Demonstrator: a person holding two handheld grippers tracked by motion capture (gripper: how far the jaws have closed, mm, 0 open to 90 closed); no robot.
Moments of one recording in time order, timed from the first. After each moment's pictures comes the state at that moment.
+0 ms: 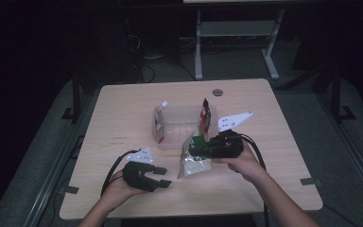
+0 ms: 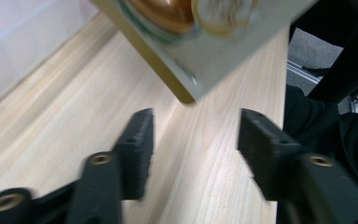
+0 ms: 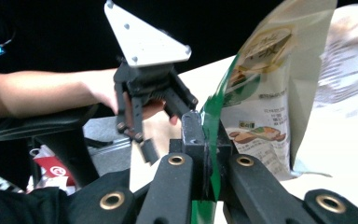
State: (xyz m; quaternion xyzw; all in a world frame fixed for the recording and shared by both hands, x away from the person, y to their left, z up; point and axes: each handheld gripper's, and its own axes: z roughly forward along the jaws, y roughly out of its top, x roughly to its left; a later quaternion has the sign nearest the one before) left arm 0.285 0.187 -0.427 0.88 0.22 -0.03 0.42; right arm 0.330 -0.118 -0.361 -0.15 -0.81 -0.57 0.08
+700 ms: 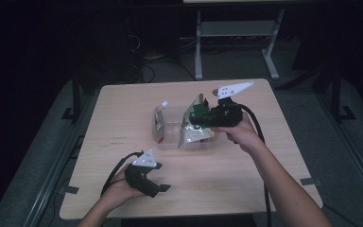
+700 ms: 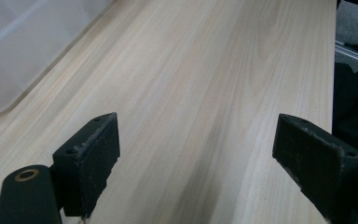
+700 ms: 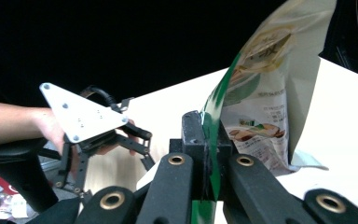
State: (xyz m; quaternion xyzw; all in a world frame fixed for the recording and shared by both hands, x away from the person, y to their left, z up) left arm 0.285 0.182 -0.436 0.90 0.20 0.03 0.38; right arm 0.391 -0.119 -0.319 -0.17 -0.81 -0.56 0.03
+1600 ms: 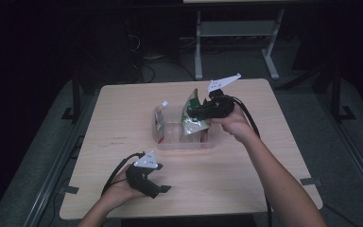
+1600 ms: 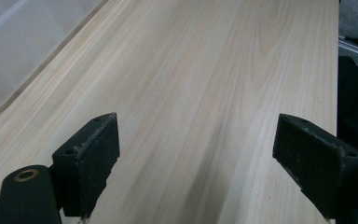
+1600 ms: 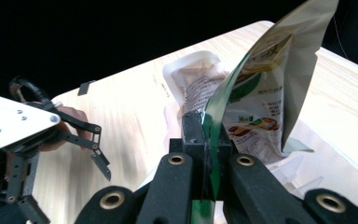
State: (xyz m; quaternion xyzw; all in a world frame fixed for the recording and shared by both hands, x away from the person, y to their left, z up) left arm 0.285 0.181 -0.441 0.91 0.19 0.03 0.38; right arm 0.429 -0.105 -0.333 -0.21 -0.83 -0.51 0.01
